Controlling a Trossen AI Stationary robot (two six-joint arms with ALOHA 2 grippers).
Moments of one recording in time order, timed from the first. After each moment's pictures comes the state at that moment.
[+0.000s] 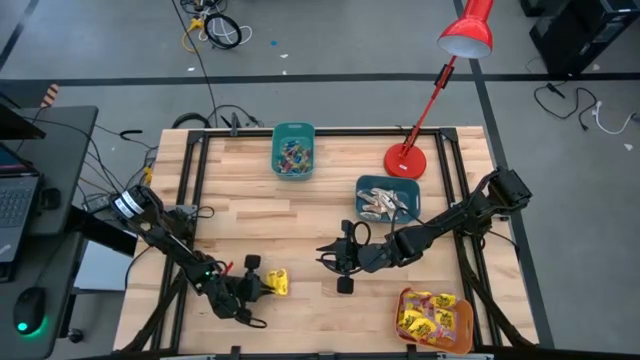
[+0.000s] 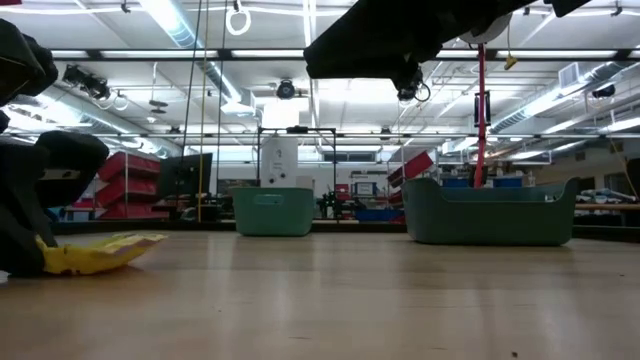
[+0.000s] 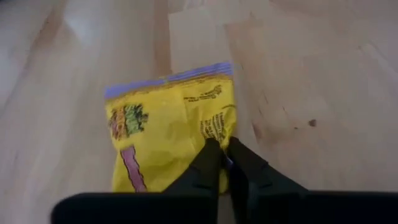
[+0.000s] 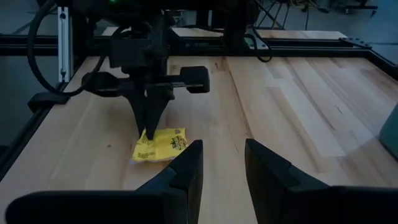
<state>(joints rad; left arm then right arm) -0.85 1.72 0.49 0.38 -0.62 -0.46 0.40 1.71 0.96 0.32 0.45 0.18</state>
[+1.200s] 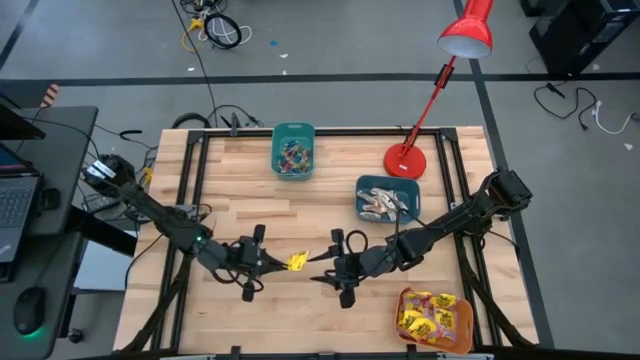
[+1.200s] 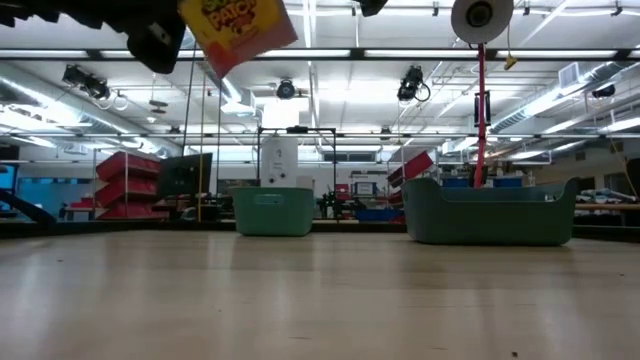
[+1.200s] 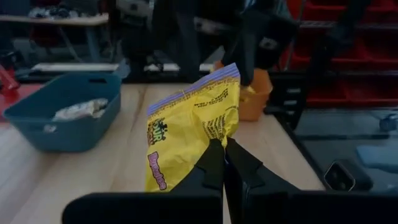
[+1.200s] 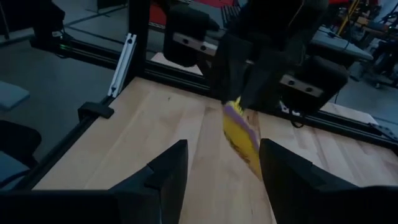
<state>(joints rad) -0.62 1.25 0.49 0.59 -0.50 -0.17 0.43 1.72 1.08 0.34 0.34 -0.12</state>
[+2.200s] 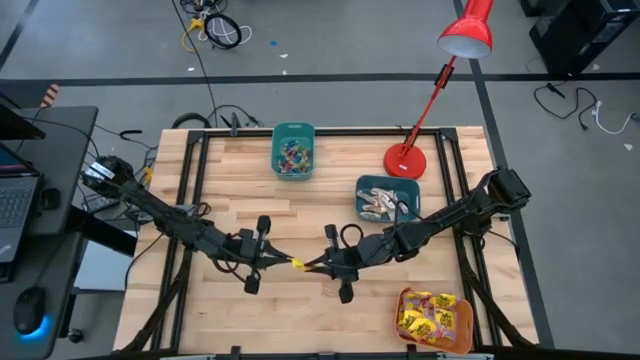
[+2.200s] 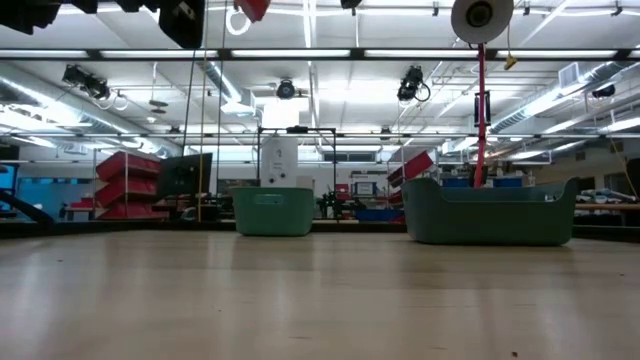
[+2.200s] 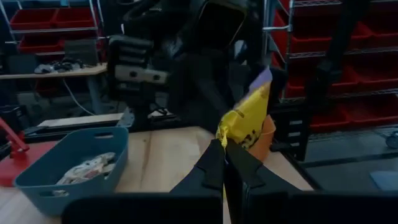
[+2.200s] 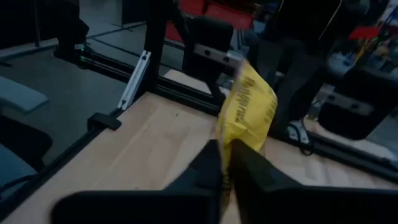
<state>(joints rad) -0.52 1.25 0.49 0.78 -0.39 0.02 0.37 1.72 1.08 0.41 0.19 -0.20</state>
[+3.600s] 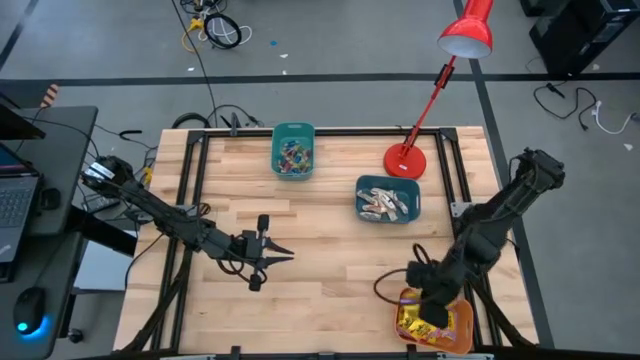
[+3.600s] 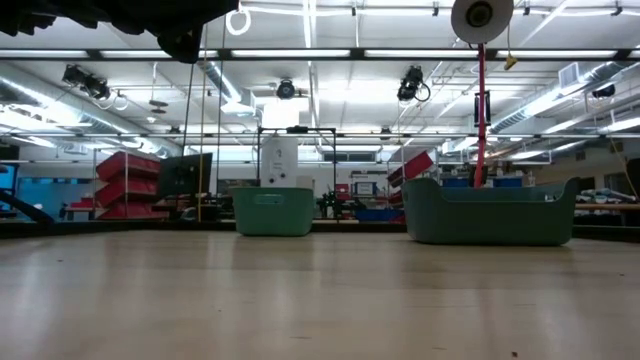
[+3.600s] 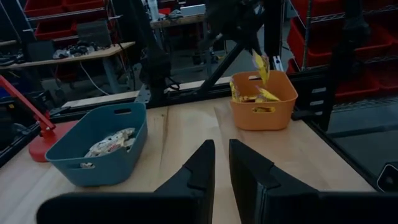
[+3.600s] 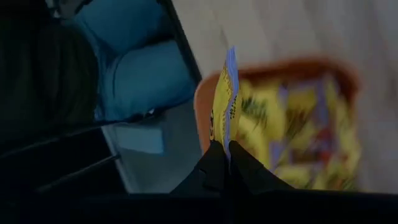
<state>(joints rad) -0.51 1.25 0.49 0.66 -0.44 0.05 0.76 1.31 1.08 -0.75 -0.19 1.29</state>
